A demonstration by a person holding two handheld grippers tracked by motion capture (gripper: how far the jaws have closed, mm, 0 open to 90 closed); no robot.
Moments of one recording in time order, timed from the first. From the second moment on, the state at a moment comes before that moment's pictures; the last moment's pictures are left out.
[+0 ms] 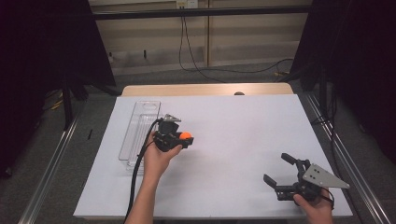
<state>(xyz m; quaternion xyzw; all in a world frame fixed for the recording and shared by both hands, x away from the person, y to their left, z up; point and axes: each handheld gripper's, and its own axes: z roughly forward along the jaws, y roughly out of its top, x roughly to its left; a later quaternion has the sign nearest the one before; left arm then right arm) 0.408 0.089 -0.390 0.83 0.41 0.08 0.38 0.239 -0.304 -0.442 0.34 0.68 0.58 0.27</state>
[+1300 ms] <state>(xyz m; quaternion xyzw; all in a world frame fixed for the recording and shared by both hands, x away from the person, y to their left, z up) 0.407 0.103 -0.379 0.82 0.42 0.08 0.38 0.239 -0.304 -0.442 0.34 0.68 0.58 0.27</state>
